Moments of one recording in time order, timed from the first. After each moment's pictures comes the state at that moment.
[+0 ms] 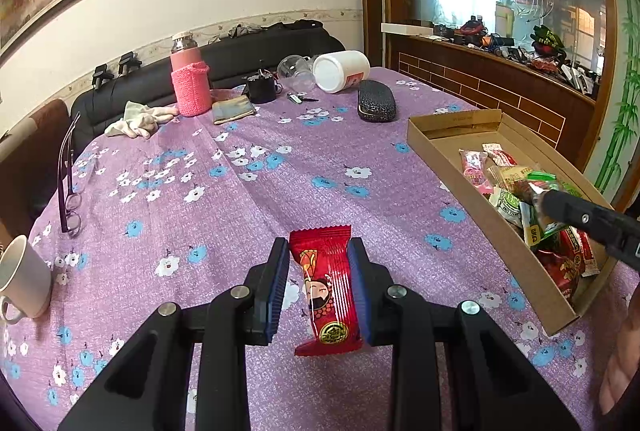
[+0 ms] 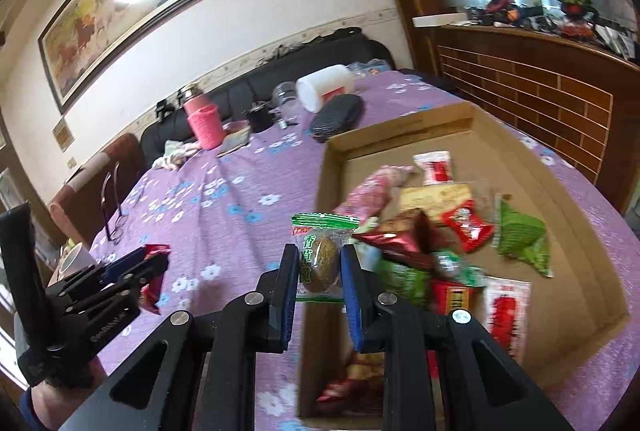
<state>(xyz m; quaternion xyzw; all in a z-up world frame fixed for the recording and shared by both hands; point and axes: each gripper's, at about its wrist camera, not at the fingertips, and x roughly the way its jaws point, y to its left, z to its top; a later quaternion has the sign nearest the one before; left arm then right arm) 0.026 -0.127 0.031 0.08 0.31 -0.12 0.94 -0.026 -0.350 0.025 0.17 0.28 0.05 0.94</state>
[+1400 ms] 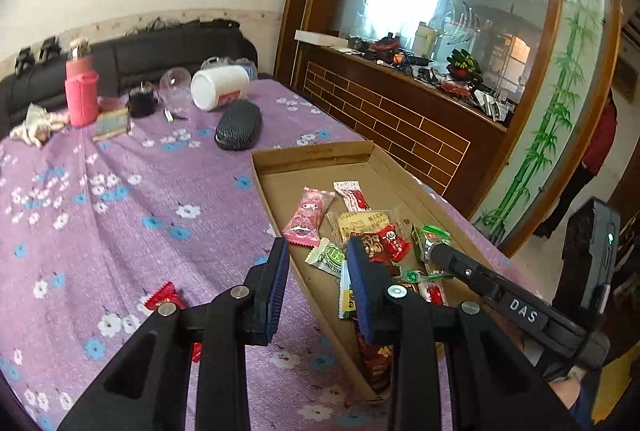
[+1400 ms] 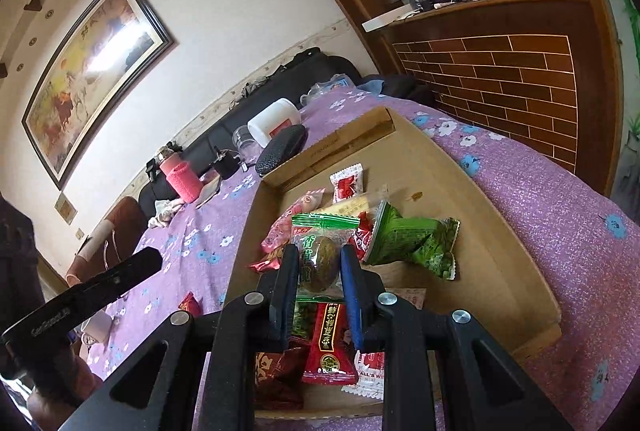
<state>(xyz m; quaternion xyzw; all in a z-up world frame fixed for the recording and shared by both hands) 0.019 -0.224 0.071 -0.01 0.33 -0.28 0.90 -0.049 -0.442 0.012 0.28 0.24 0.03 0.93</state>
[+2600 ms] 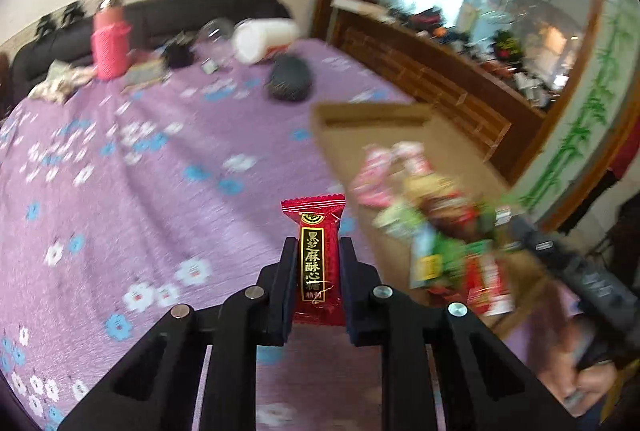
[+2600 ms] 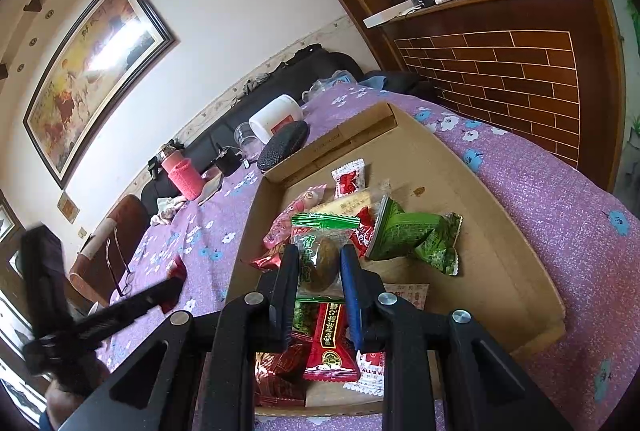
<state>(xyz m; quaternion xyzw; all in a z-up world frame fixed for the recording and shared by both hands) 0.039 -0.199 0.047 -0.01 0.38 -0.25 0.89 -0.049 -0.443 0.009 0.28 0.24 0.03 0.93</state>
